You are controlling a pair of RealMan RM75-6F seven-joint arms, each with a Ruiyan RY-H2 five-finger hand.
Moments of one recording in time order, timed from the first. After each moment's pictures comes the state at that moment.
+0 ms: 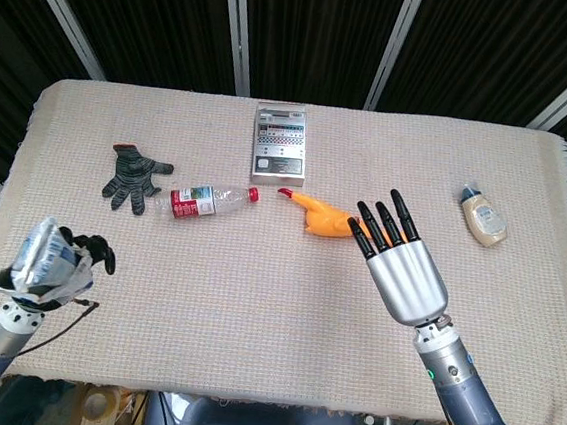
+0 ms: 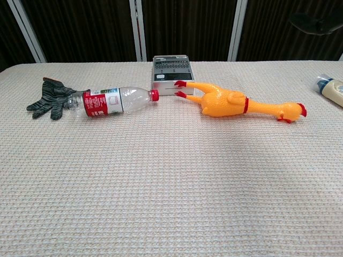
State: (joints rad) left arm -0.45 -1.38 0.03 -1.27 1.83 1.82 -2.18; right arm 0.55 -1.15 0.20 -2.00 -1.50 1.32 -0.83
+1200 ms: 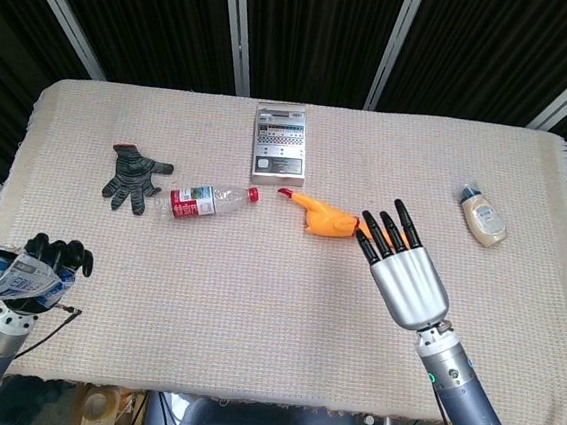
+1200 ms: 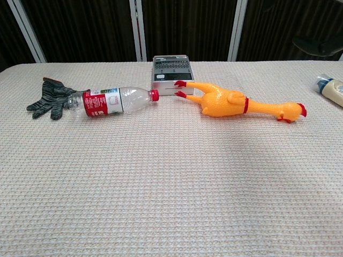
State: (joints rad) left arm -0.40 -1.61 0.04 -0.85 1.75 1.96 -2.45; right arm 0.52 -1.18 0.18 -1.97 -1.50 1.31 -0.80
